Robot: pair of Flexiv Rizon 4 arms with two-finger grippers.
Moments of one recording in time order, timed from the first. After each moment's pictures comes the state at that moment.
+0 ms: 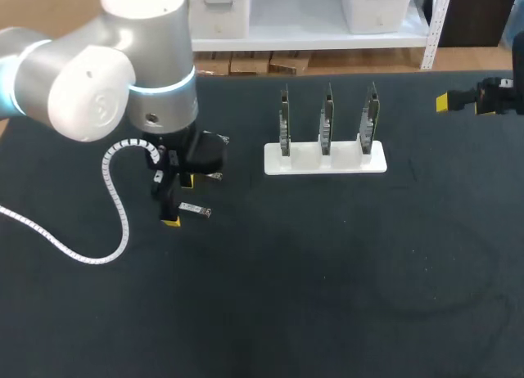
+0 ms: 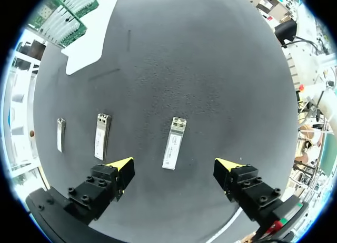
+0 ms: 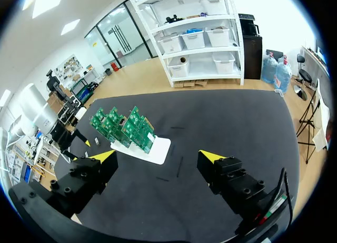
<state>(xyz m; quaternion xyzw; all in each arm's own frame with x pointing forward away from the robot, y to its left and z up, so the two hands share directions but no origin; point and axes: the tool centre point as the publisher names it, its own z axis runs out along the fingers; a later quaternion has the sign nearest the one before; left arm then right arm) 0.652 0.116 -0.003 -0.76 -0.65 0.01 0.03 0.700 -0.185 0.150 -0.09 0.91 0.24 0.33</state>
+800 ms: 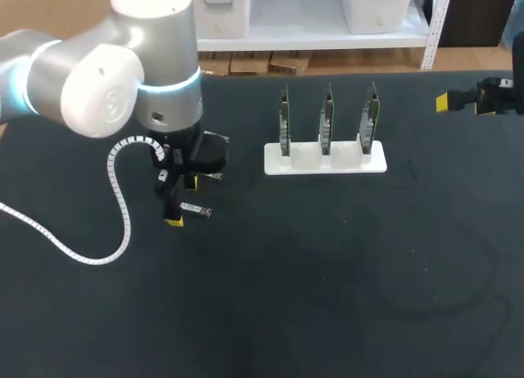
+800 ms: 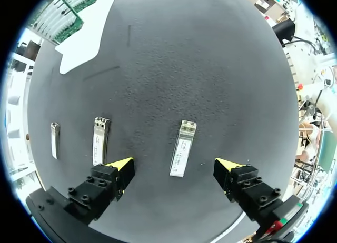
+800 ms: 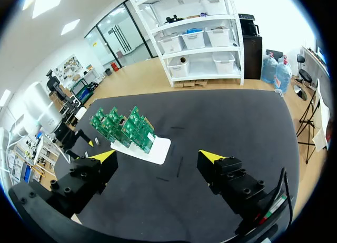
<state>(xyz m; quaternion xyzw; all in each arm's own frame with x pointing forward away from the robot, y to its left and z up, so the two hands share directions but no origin) 0.660 0.112 -0.015 -0.76 -0.65 0.03 0.04 0.700 -0.185 0.150 -0.09 0.91 0.24 0.33</state>
